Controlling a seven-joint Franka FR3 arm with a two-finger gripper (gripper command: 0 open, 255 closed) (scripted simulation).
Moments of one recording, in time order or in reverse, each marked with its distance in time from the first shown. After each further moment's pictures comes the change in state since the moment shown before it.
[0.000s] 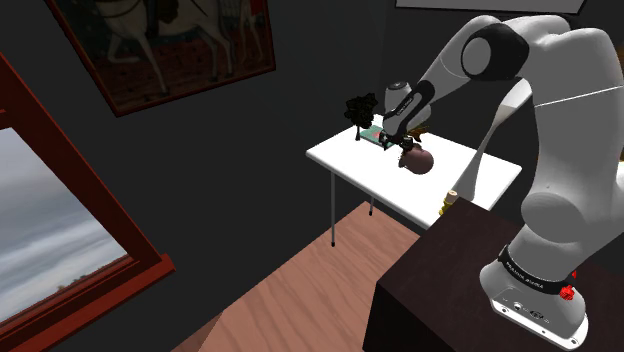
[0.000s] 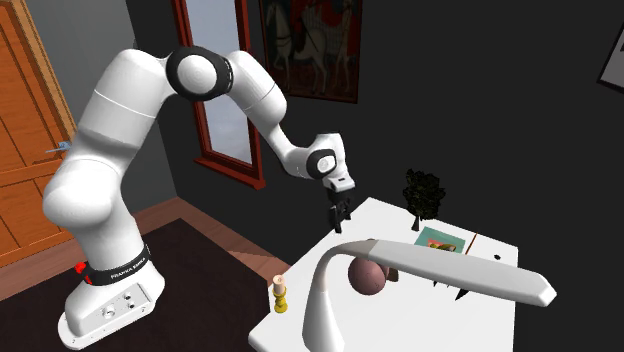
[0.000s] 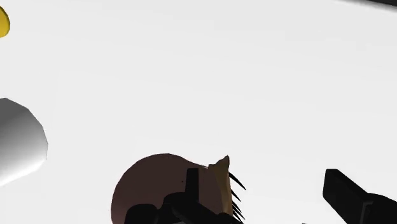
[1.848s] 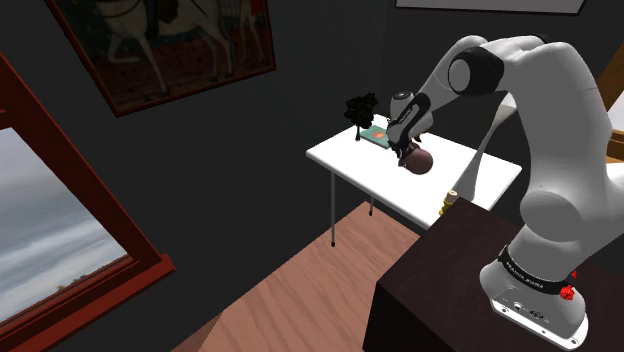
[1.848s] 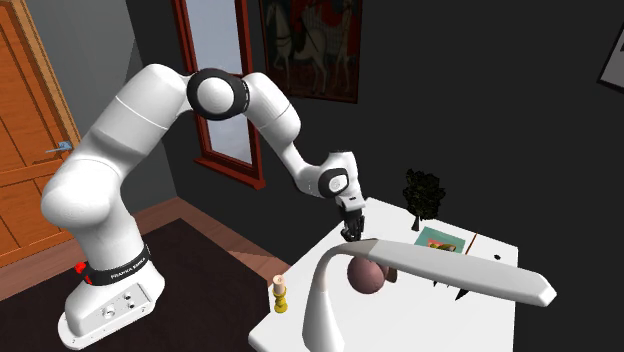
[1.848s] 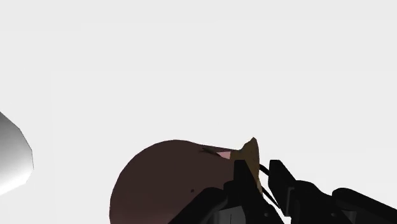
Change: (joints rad) arm -0.029 0.165 -0.053 0.132 0.019 0.044 0.077
